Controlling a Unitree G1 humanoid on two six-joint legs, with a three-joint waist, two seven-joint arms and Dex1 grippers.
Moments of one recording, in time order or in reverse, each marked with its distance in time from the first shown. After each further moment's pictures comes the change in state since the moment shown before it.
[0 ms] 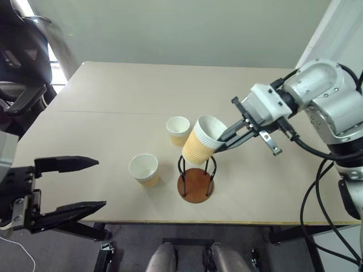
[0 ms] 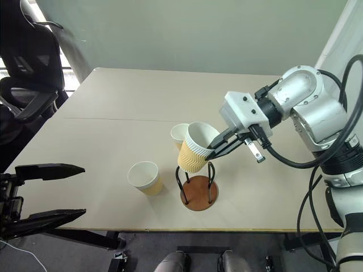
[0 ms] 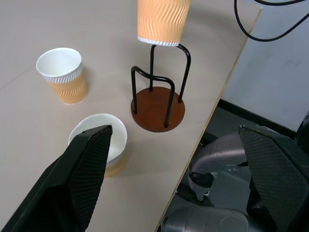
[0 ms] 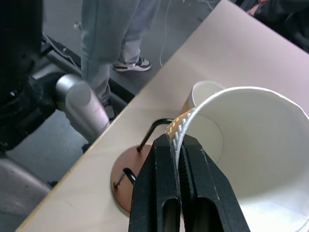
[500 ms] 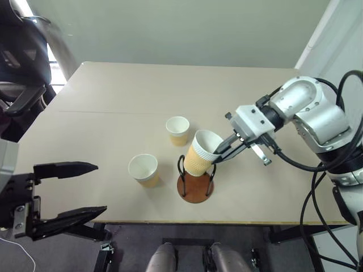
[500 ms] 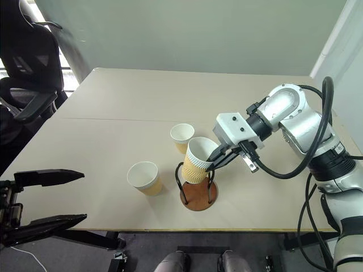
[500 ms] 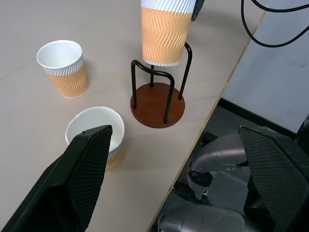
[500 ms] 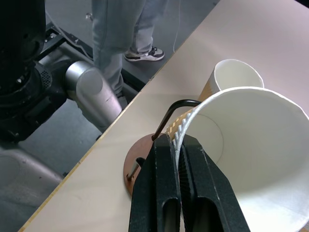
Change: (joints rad) left arm 0.058 -0.015 0.048 -0.039 -0.030 0.007 0.028; right arm 0.049 0.014 0.065 -0.007 -0.059 -0.033 0.000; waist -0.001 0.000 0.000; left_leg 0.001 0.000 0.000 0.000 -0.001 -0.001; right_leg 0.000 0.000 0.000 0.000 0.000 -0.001
